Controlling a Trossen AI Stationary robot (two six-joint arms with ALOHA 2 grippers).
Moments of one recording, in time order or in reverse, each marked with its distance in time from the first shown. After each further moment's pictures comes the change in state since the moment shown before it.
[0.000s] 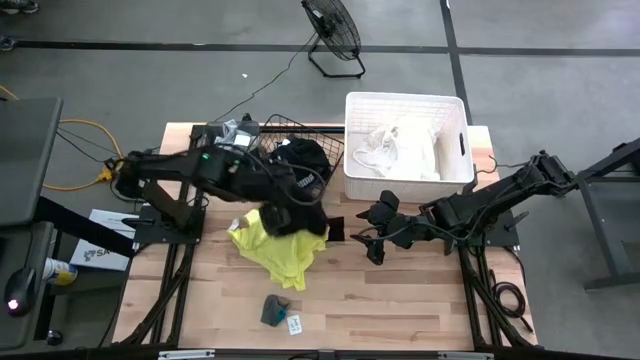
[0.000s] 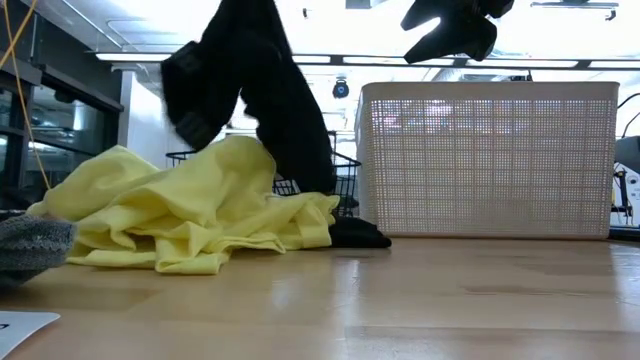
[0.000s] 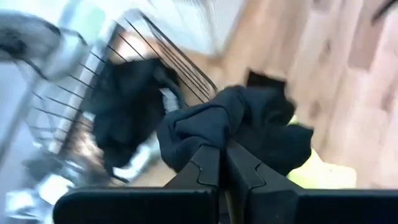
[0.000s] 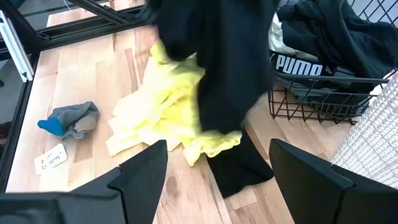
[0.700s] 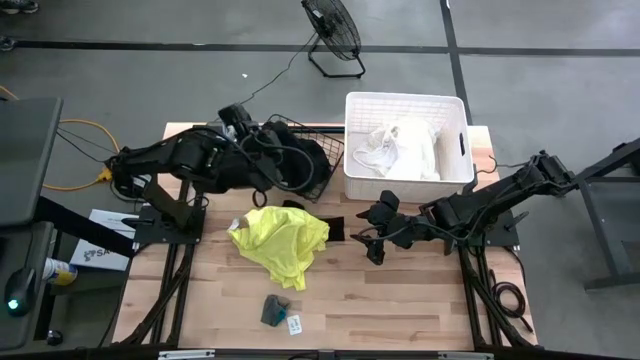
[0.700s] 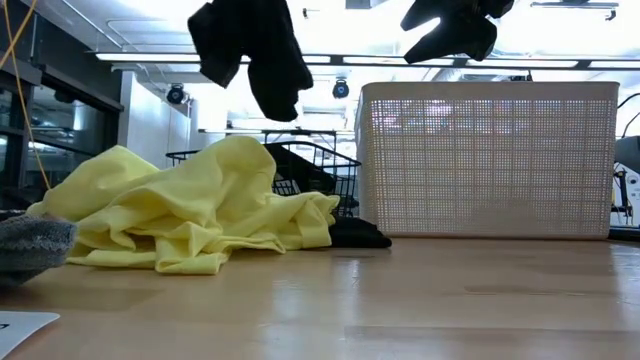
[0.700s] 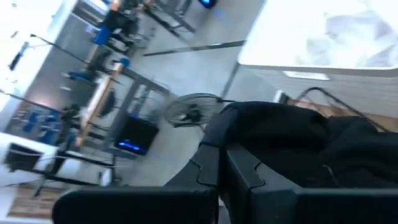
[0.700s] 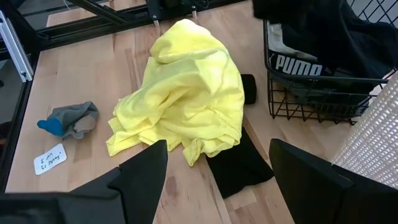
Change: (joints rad) left arm 0.008 0.005 0.212 -0.043 -0.662 0.368; right arm 0.000 0.000 0.000 0.000 0.001 0.000
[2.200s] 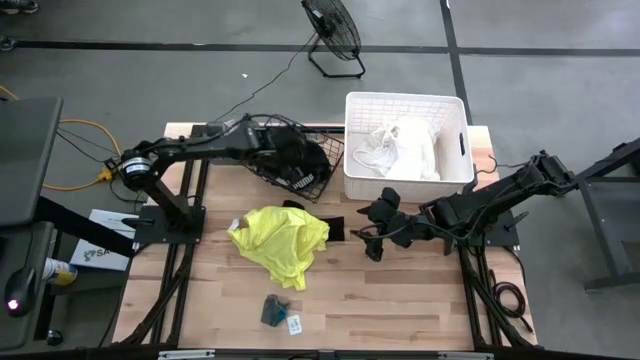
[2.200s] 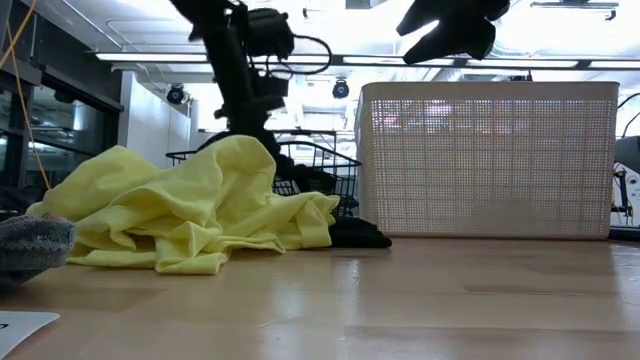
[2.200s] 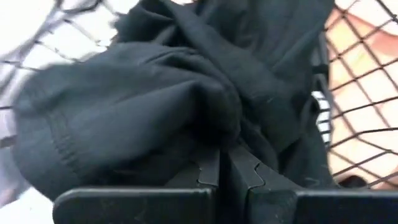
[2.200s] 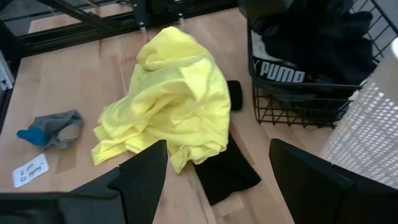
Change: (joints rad) left arm 0.561 0.000 -0.879 0.731 0.809 -0.085; right arm -0.008 0.000 0.000 0.000 0.050 -0.007
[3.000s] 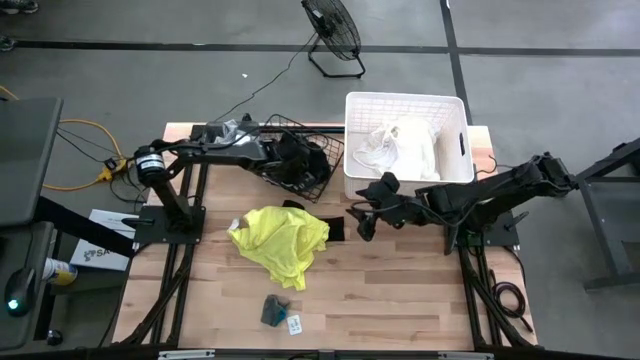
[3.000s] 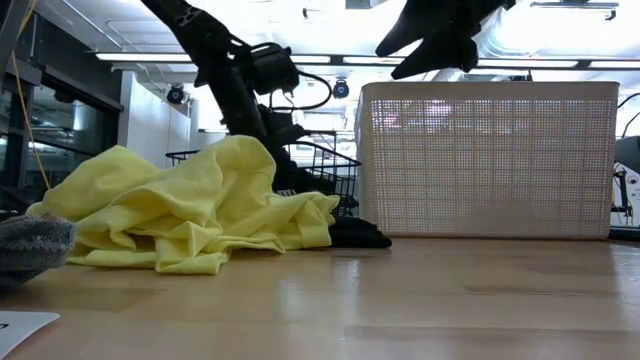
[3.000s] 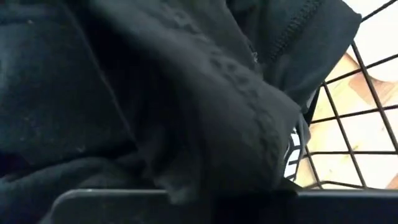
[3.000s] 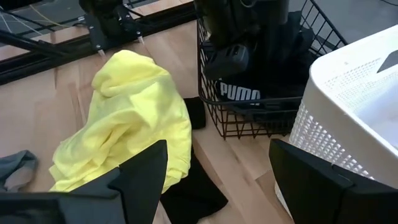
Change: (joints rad) left arm 0.000 0.109 -0.179 0.349 0.150 -0.272; right arm -0.137 0.000 0.000 0.029 0.002 0.000
